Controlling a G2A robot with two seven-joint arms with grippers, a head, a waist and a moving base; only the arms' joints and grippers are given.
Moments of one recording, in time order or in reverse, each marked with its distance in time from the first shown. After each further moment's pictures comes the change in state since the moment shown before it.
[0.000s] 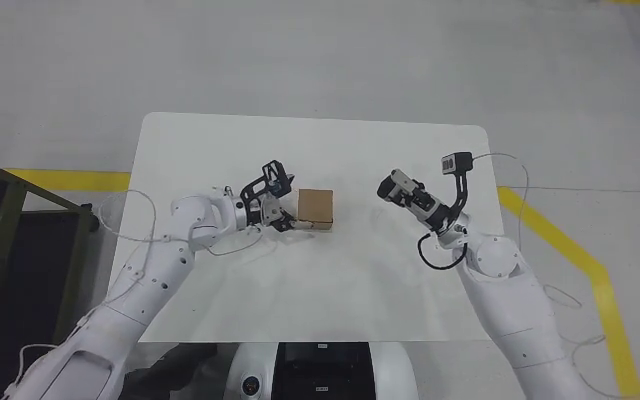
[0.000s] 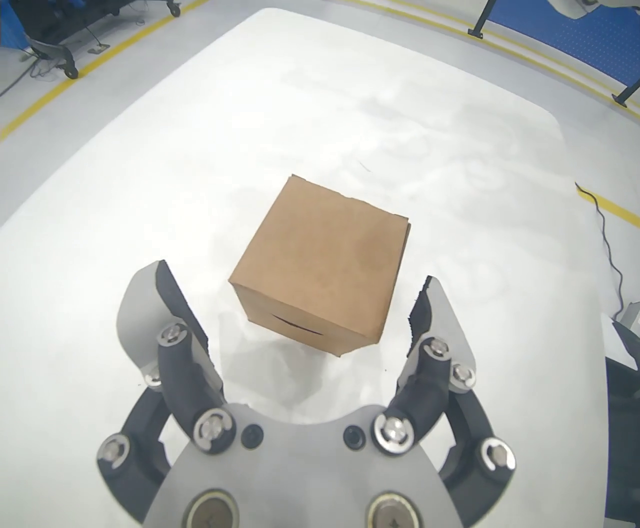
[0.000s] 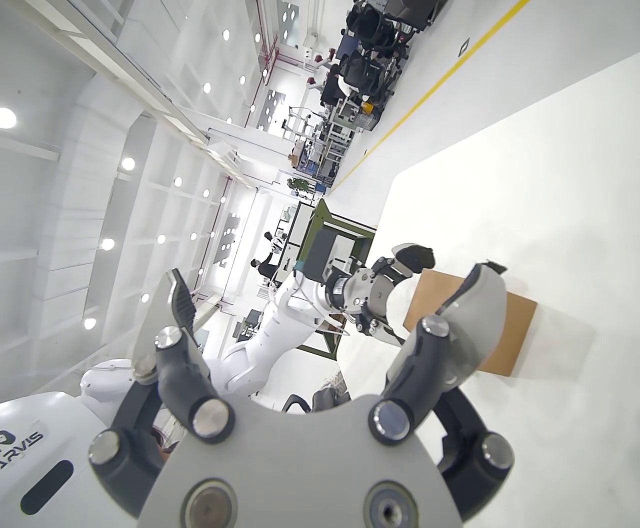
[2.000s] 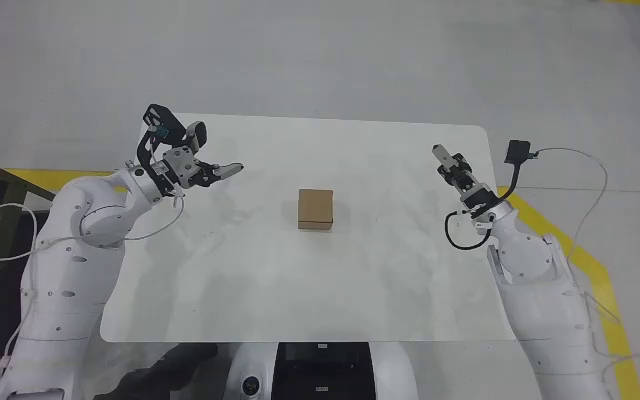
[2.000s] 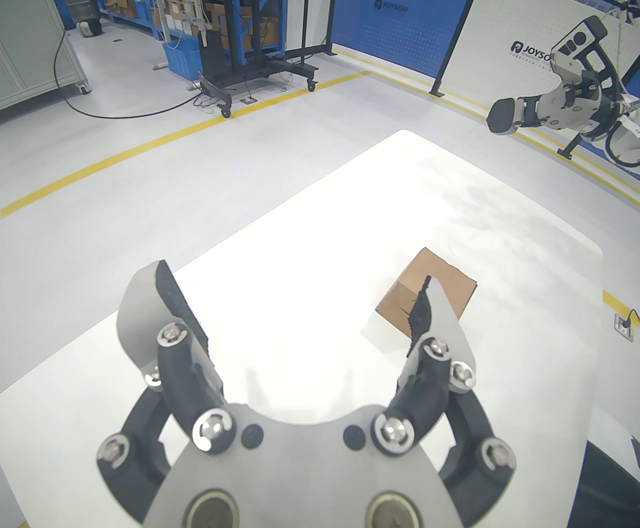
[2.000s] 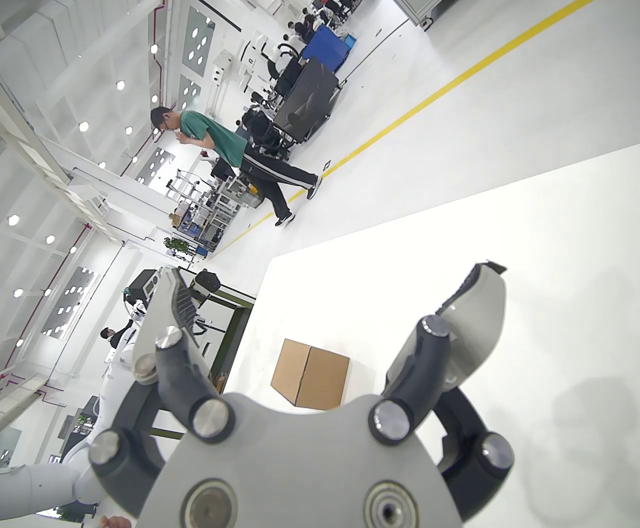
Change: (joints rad) left arm 0.154 0.088 -0.487 -0.174 -0.358 0.033 -0.239; right arm -0.058 0.031 0.189 -0.102 -0.436 0.163 -0.297
